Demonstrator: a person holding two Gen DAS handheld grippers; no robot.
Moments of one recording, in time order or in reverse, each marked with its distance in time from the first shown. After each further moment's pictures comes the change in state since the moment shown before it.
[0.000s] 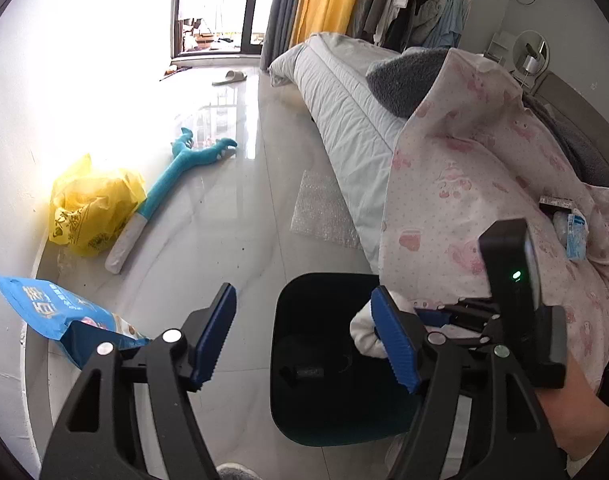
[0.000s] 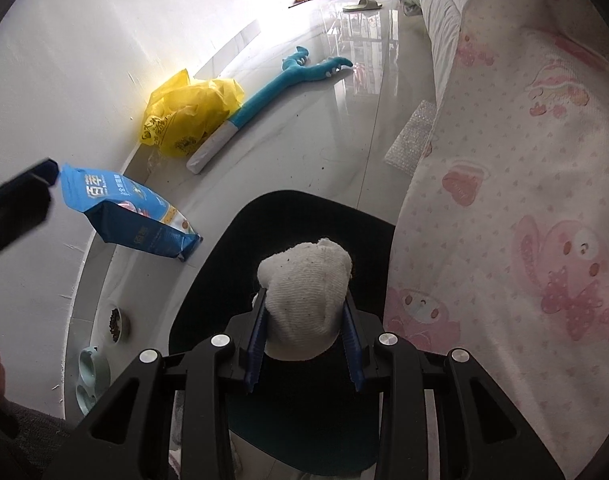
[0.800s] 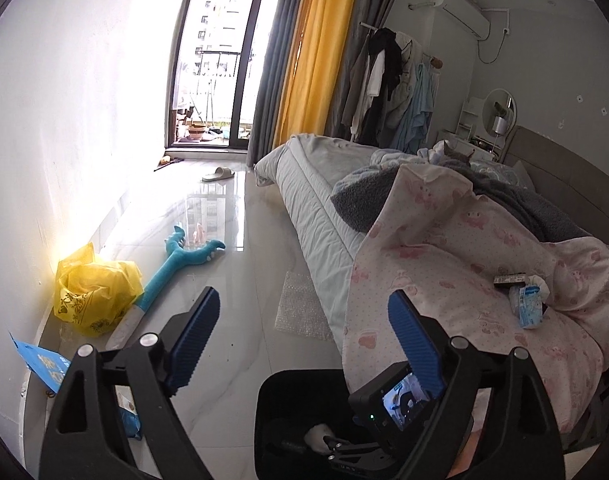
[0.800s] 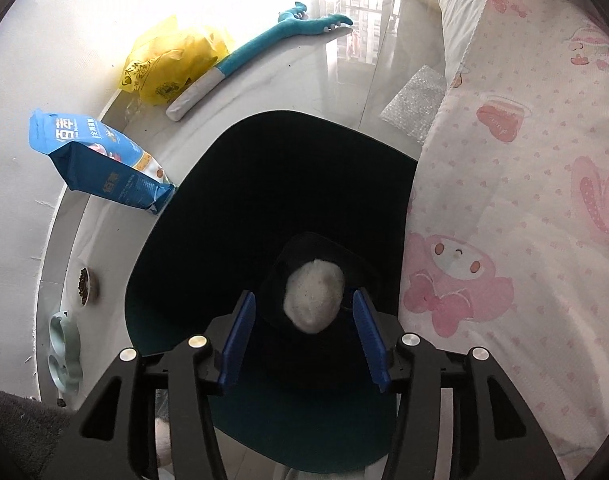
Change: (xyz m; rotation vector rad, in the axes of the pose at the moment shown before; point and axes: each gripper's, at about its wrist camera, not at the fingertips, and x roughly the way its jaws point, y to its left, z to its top) left arm -0.084 -0.030 0.038 0.035 -0.348 -0.042; right arm 0.024 0.011 -0.024 -0.063 0.104 -0.065
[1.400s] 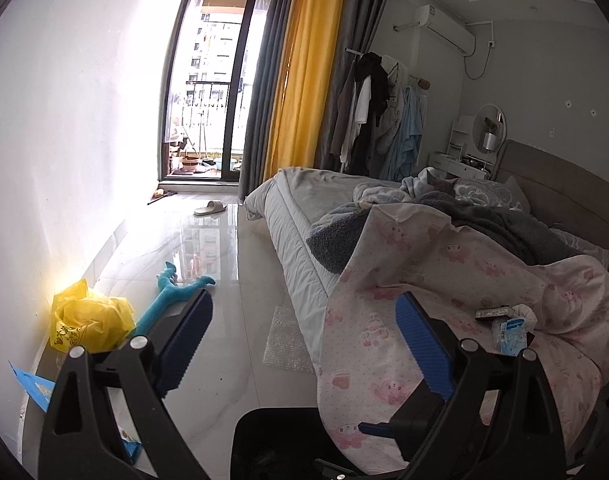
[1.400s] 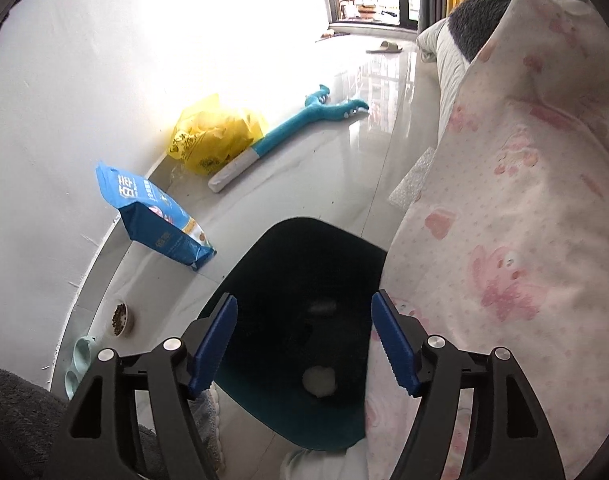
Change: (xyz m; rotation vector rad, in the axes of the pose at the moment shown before) left arm -0.001 -0.049 0.028 0.032 -0.094 -0.011; right arm -0.121 -0.016 -0.010 -0.047 -0.306 0.059
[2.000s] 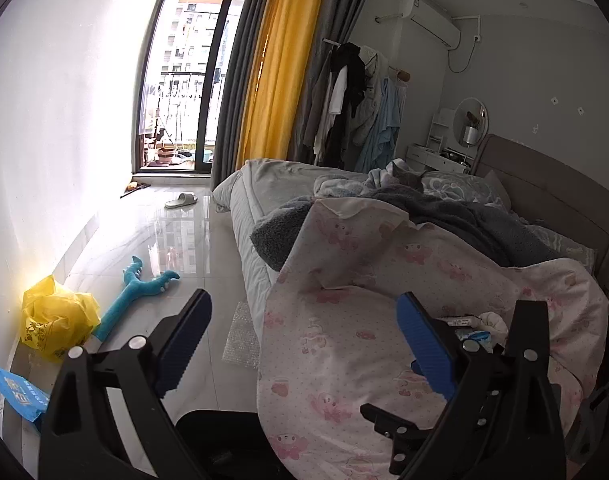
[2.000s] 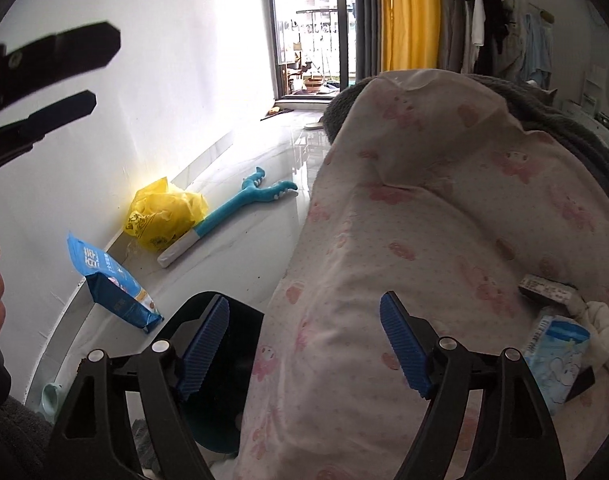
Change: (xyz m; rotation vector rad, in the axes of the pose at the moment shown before) left arm 0.025 -0.073 0.005 0.007 0.034 -0.075; right arm -0.107 -0.099 -0.003 0.066 -0.264 -0.165
